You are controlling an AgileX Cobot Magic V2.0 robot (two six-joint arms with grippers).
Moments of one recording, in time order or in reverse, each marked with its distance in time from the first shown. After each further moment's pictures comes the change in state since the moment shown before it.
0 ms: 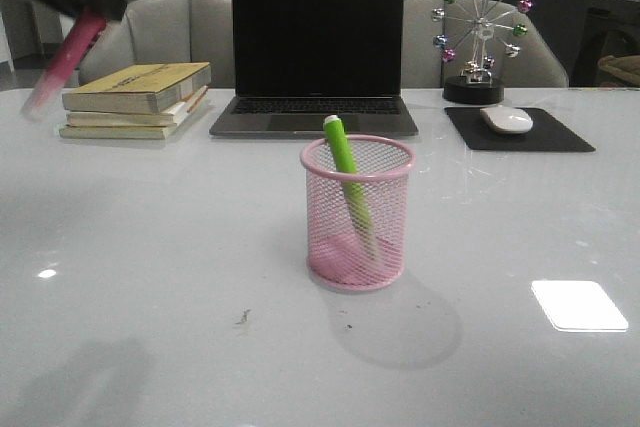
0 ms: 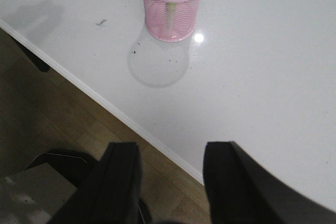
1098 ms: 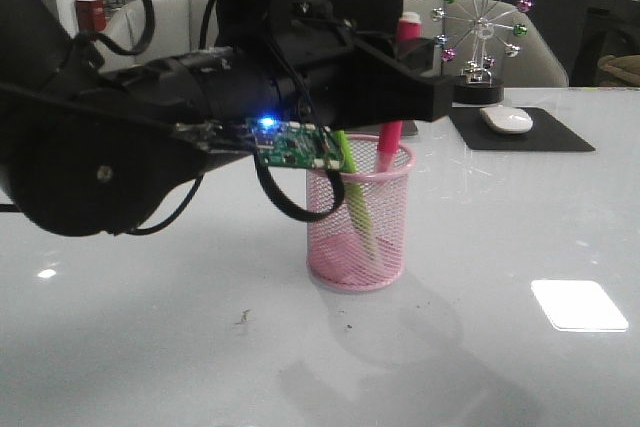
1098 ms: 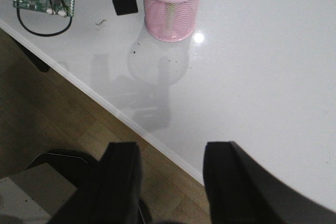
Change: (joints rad) left arm -0.447 0.537 0.186 -0.012 -1.332 0.004; right arm 0.000 0.000 0.000 0.000 0.000 0.000
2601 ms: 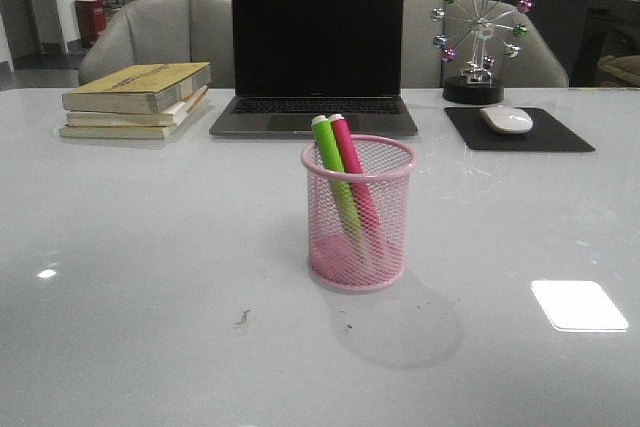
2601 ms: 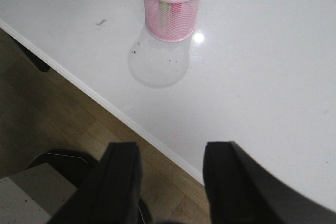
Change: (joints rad) left arm -0.001 -0.733 -0.071 -0.010 1.391 0.084; right arm 0.000 0.000 0.000 0.000 0.000 0.000
